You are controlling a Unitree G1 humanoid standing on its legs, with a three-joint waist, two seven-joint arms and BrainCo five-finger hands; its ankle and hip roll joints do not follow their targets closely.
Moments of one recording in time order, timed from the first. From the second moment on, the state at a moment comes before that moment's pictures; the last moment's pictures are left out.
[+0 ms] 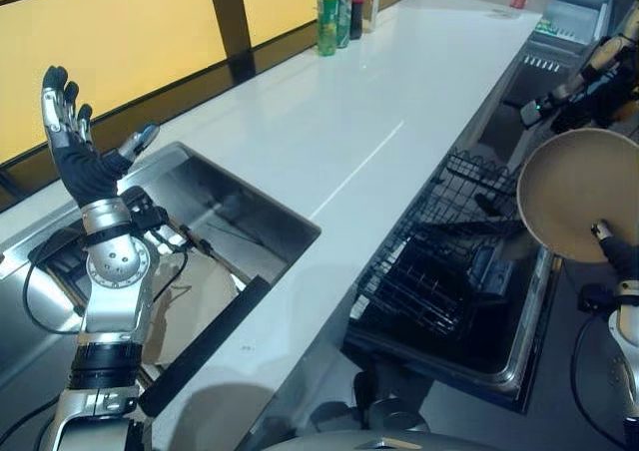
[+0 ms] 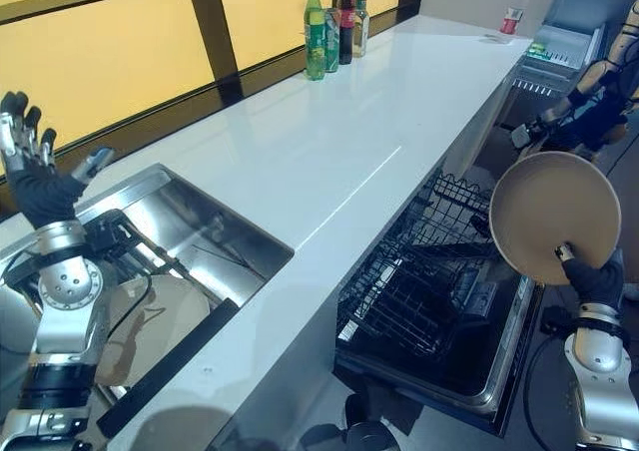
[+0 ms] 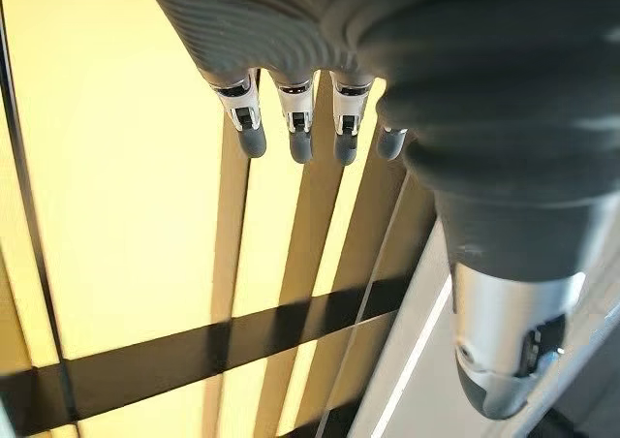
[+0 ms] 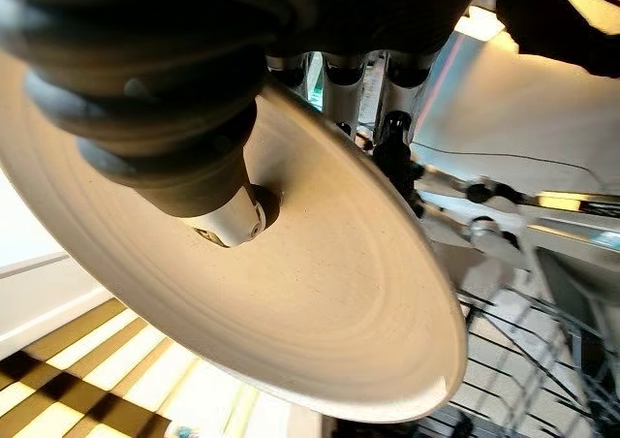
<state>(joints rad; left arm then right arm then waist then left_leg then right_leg) -0.19 0.52 0.20 0.00 -0.21 -0.36 0.44 0.16 -0.60 -0.36 -0.02 0.26 0.06 -0.25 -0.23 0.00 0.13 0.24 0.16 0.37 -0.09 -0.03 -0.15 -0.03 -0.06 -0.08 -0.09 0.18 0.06</state>
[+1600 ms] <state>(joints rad) -0.16 0.61 0.22 0.00 -0.21 -0.36 0.41 0.04 -0.75 -0.02 0.28 -0.18 0.10 0.17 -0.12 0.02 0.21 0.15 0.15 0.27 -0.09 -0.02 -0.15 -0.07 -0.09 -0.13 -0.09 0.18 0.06</state>
